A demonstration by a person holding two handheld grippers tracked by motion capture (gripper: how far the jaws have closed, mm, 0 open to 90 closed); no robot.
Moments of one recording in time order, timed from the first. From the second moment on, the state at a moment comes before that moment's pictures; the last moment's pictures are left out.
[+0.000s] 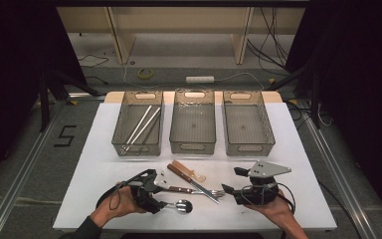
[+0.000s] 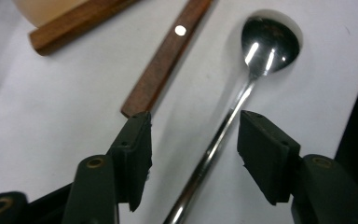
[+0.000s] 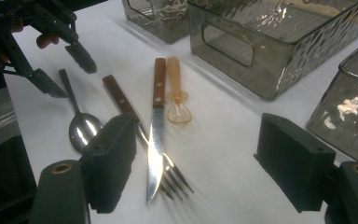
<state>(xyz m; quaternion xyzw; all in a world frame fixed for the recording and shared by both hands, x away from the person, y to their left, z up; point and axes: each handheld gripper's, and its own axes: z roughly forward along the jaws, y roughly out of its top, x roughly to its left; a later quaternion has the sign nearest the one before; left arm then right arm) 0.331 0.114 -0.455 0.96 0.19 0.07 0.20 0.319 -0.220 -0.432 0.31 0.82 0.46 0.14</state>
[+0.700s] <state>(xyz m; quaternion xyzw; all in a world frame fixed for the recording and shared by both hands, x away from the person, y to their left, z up) 0.326 0.102 -0.465 0.97 0.15 0.06 0.17 0.317 -0.215 -0.432 0.30 0.83 0.45 0.14</state>
